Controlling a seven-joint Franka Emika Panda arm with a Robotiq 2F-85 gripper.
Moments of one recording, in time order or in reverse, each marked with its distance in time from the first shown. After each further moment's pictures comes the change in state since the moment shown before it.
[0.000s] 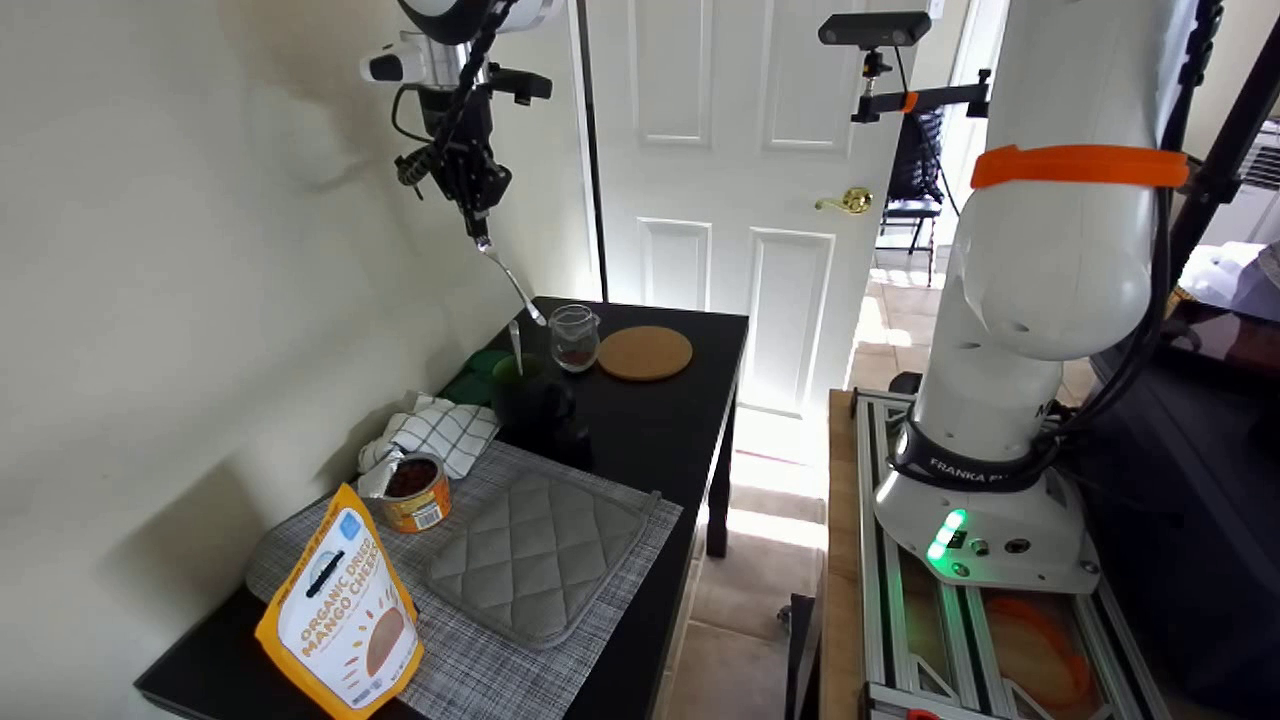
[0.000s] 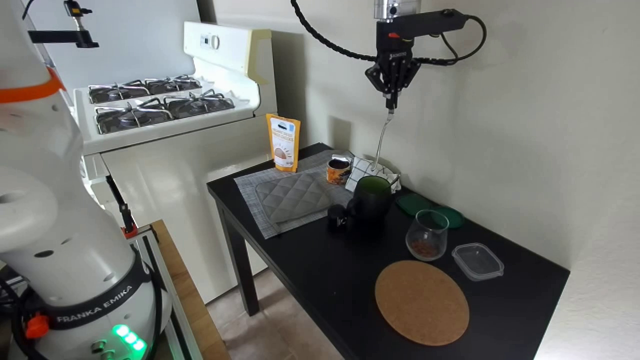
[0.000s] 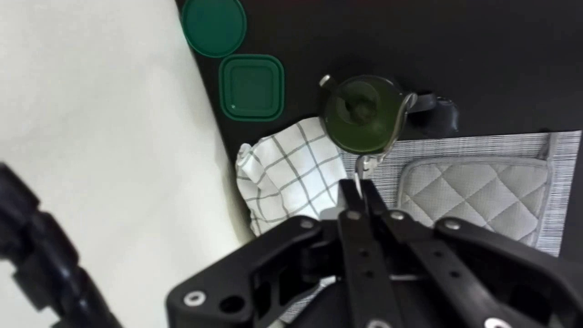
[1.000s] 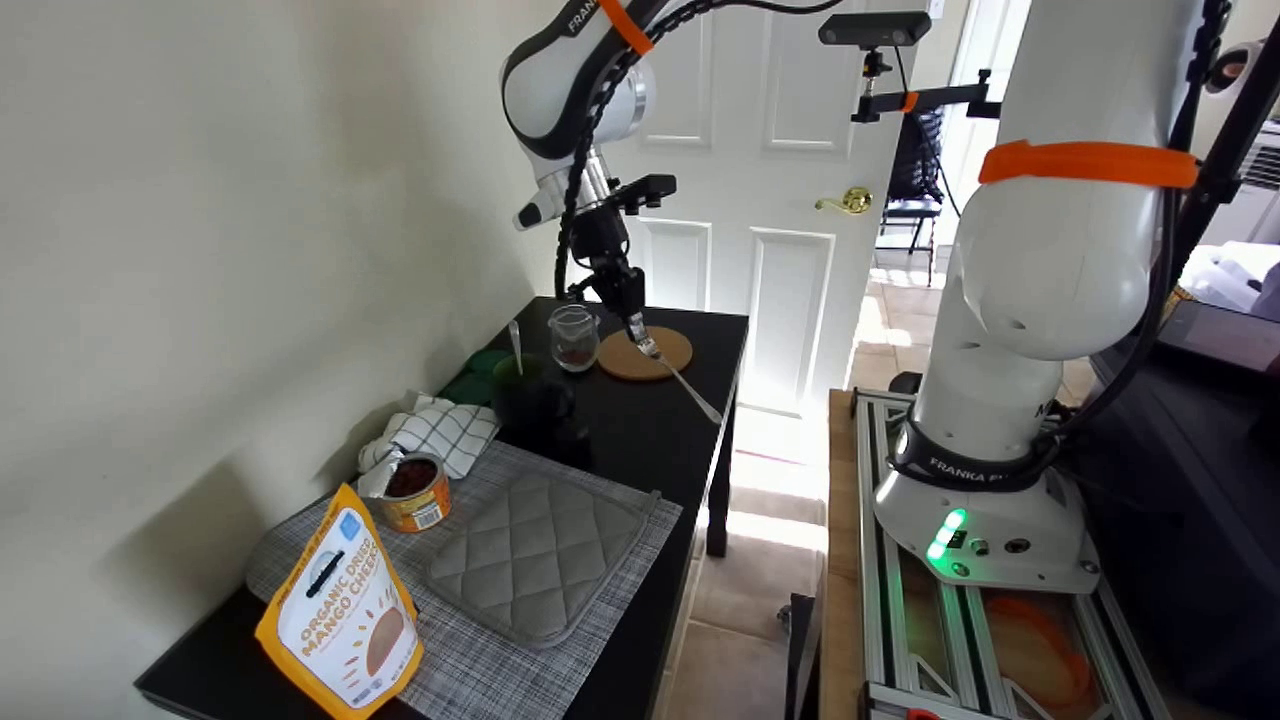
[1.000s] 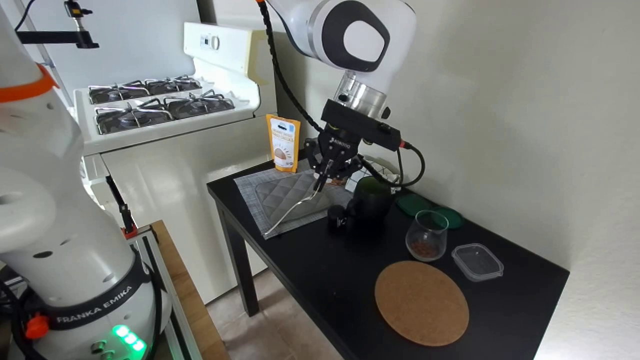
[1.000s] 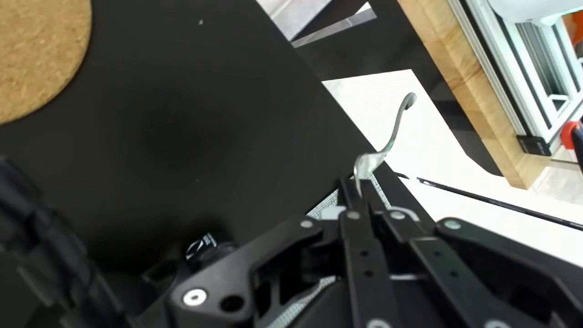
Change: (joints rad) arm -0.014 -0.069 -0.099 -0.392 0.104 -0.187 0.315
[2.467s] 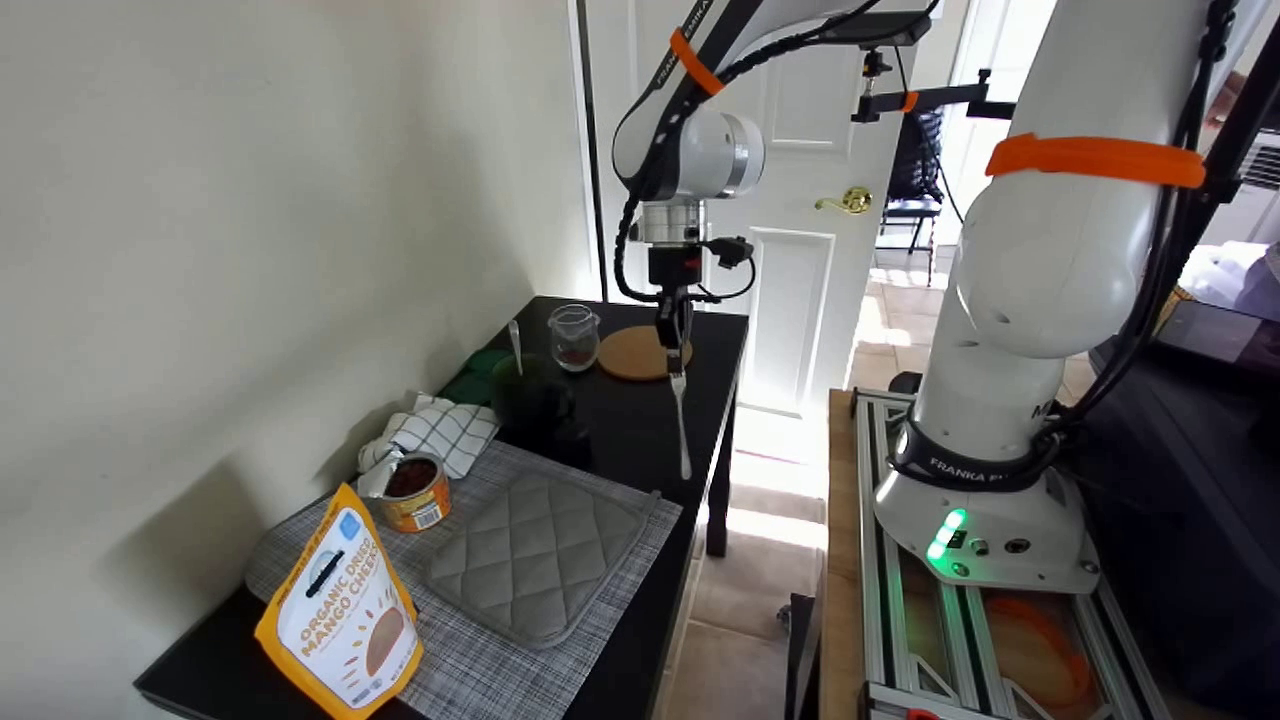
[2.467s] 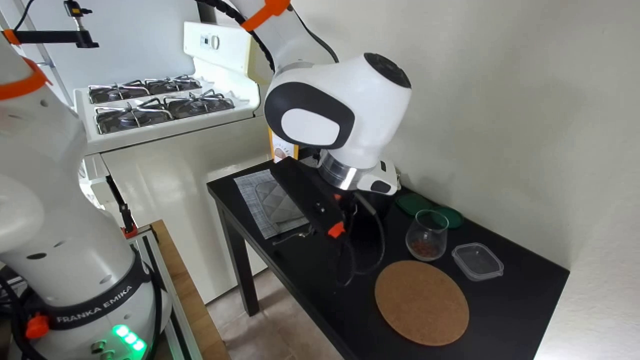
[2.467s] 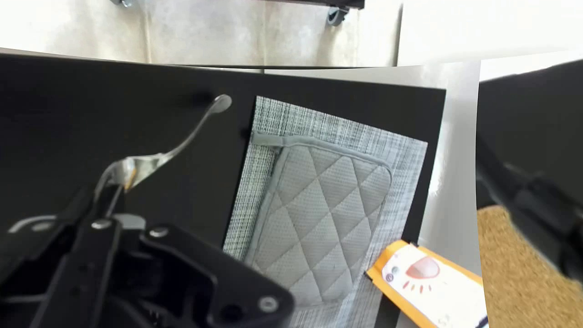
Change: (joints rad) arm -0.072 -0.084 -0.163 -0.341 0.293 0.433 0.335
